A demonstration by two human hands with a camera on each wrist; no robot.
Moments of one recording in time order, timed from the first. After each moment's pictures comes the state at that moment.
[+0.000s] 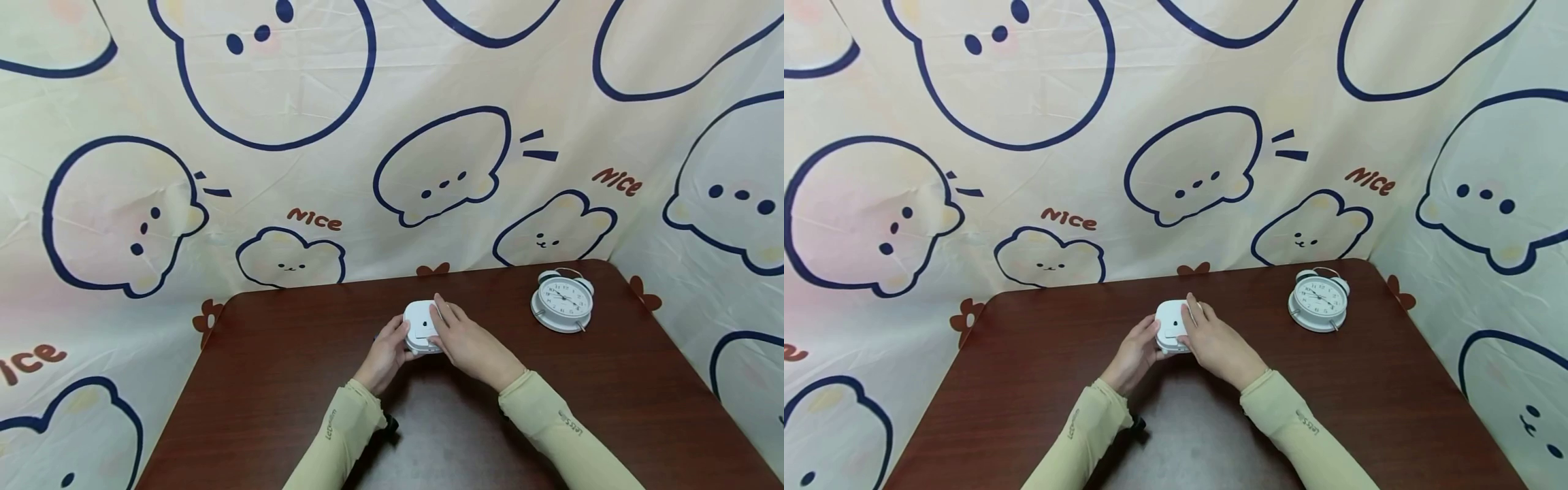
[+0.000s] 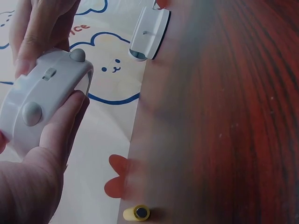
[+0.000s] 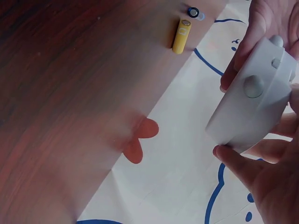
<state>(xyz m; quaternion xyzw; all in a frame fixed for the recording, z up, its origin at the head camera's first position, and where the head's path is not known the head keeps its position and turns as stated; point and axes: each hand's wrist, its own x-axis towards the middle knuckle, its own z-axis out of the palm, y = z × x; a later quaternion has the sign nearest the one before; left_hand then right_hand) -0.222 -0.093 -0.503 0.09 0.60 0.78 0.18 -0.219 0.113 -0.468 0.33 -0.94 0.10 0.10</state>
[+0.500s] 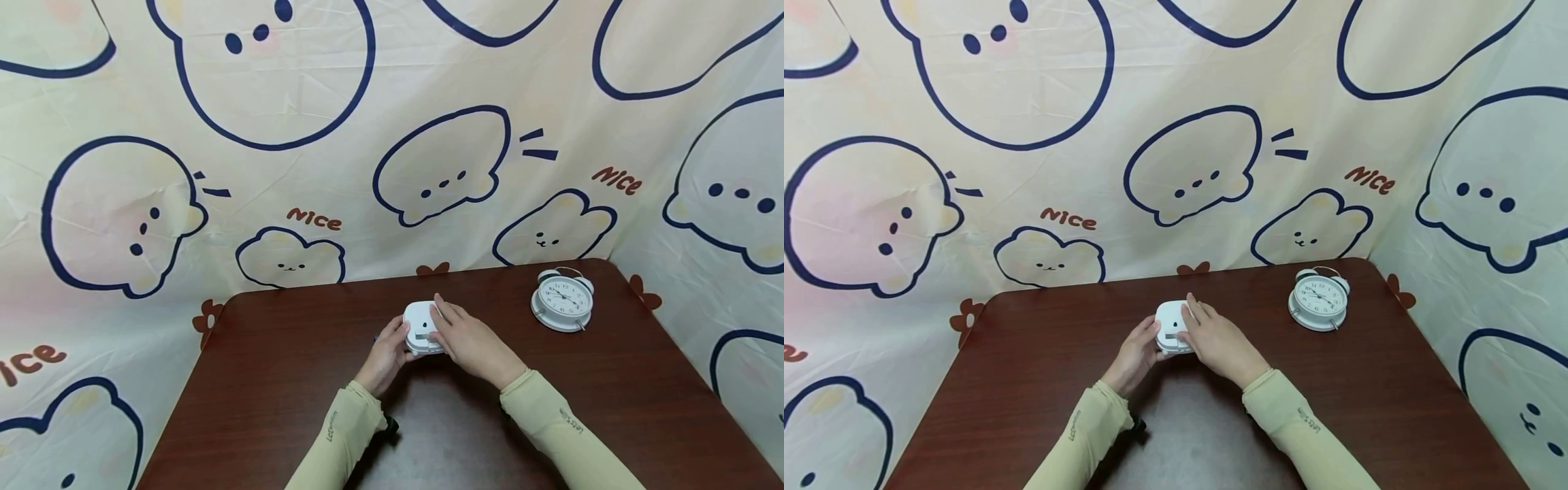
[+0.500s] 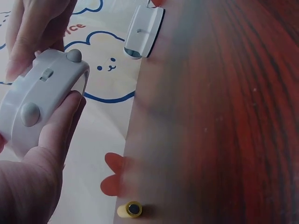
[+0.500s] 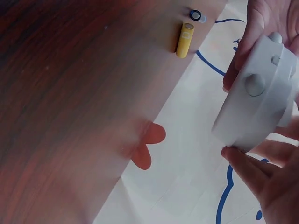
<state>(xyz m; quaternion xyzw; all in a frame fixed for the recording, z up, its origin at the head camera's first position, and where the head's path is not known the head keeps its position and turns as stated) -0.223 -0.093 -0.507 0.08 0.59 0.78 0.18 -0.222 0.114 -0.470 0.33 -0.93 0.12 0.13</state>
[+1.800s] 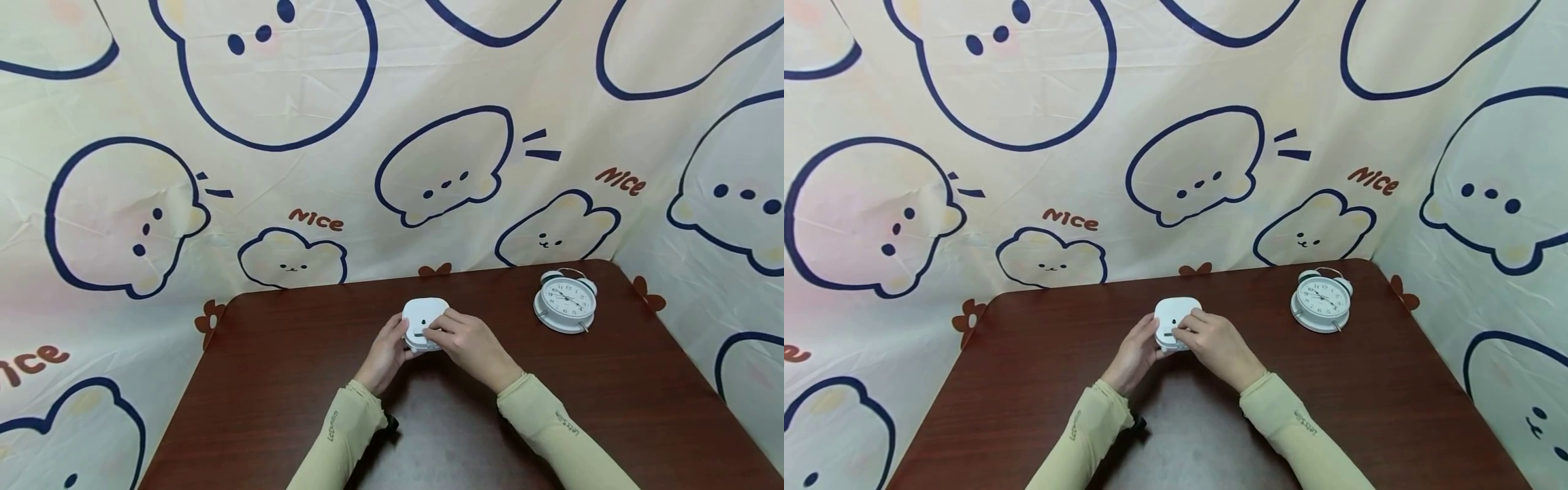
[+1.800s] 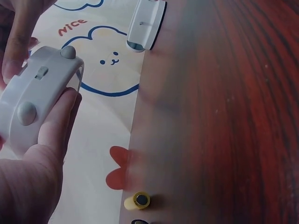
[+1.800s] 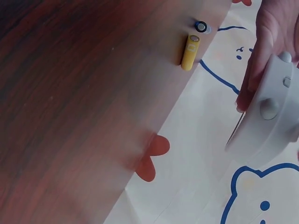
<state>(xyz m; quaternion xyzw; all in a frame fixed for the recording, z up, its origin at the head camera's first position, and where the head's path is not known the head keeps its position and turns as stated) -0.226 -0.095 -0.506 0.07 0.59 0.79 0.17 -0.225 0.111 -0.472 0.44 -0.82 0.13 0.34</state>
